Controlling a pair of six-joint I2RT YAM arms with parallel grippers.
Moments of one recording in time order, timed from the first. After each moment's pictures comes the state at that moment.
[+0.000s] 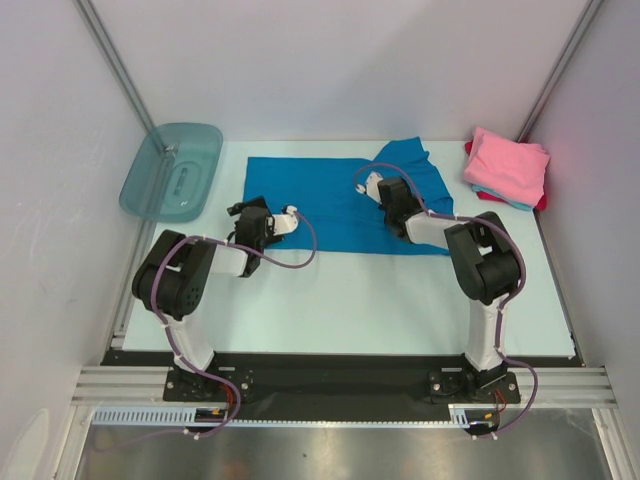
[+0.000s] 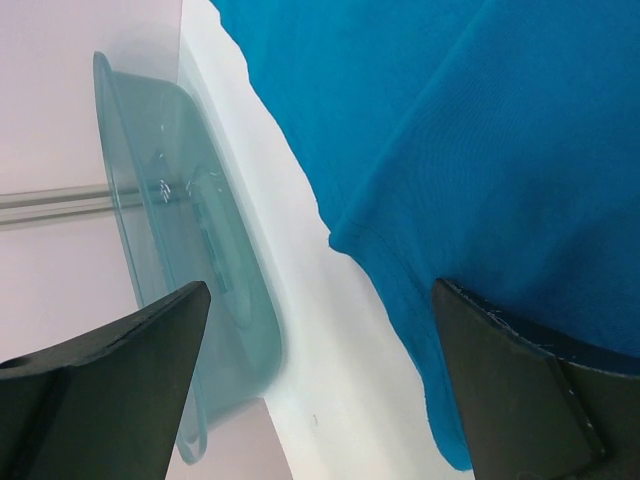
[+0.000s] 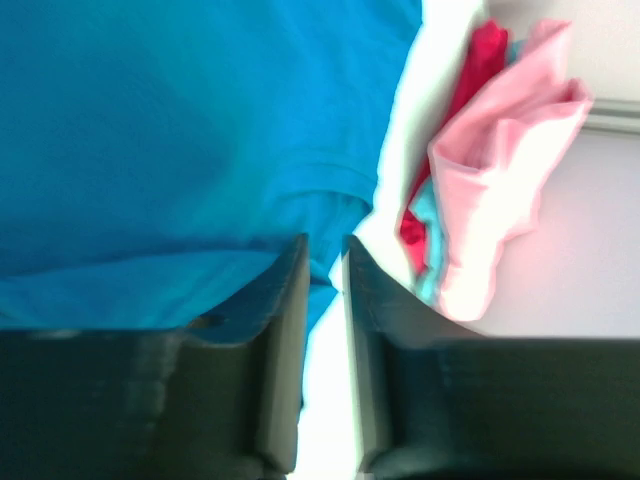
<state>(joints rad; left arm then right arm) -0.33 1.82 0.73 0.59 -0.35 1.06 0.43 1.99 1.17 0.21 0.61 -0.83</state>
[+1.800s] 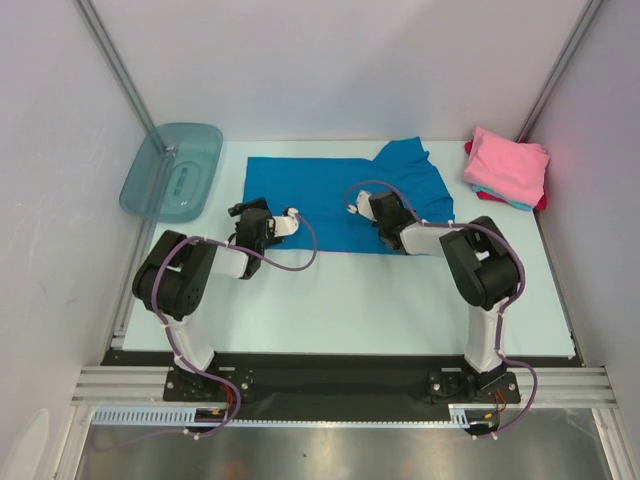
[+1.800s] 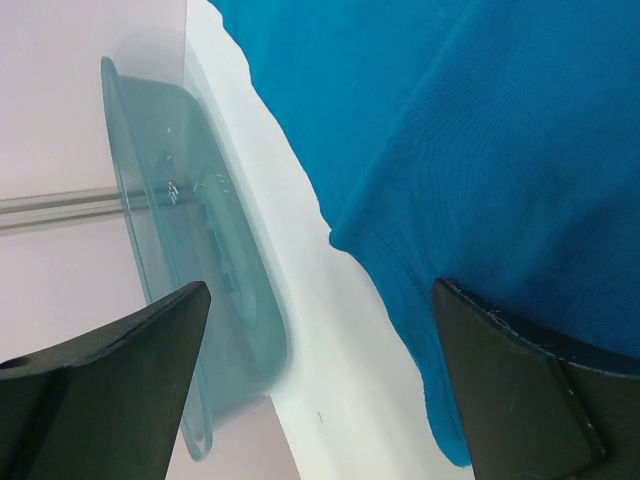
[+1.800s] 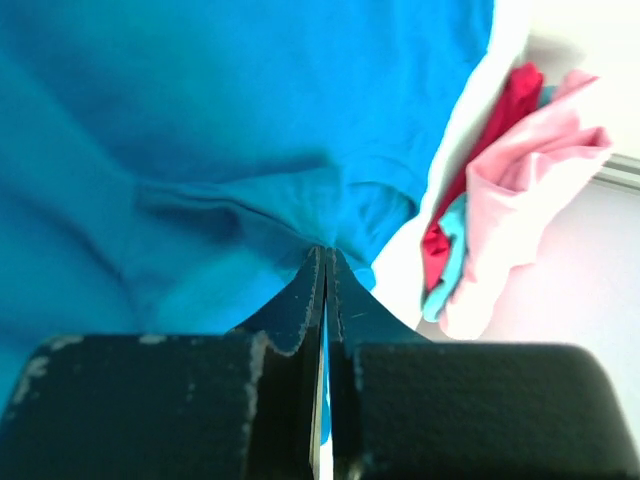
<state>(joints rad) -0.34 1.82 0.71 0.62 -0.36 1.08 0.50 1.96 1.10 0.13 0.59 -0.86</state>
